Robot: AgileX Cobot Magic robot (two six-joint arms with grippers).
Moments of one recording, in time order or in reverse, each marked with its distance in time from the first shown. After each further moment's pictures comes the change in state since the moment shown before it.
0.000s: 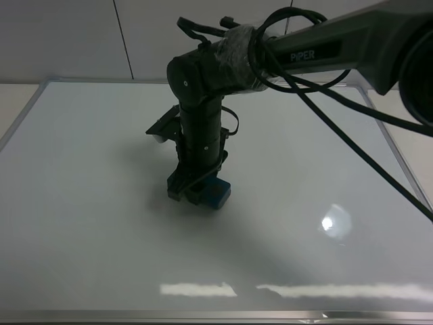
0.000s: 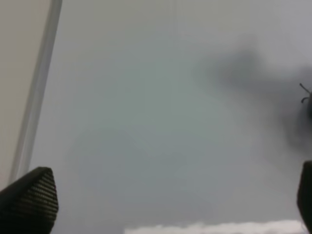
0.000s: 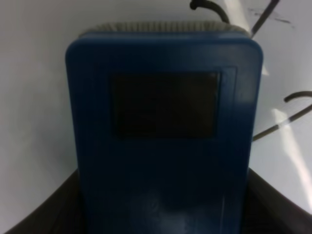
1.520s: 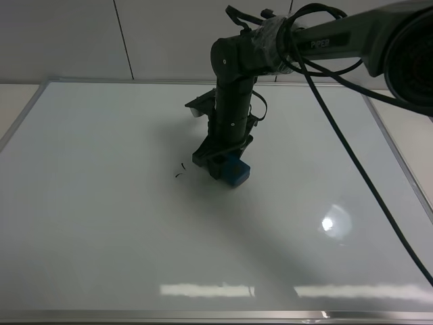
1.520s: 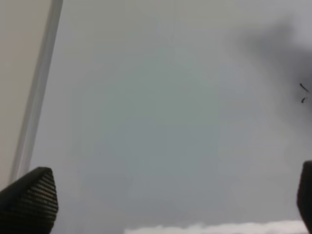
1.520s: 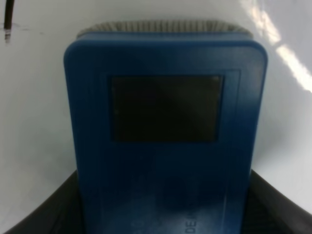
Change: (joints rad) left arm 0.000 0.000 0.000 0.000 0.000 0.000; right arm -0.197 0.065 -0.081 0.035 0.015 0.031
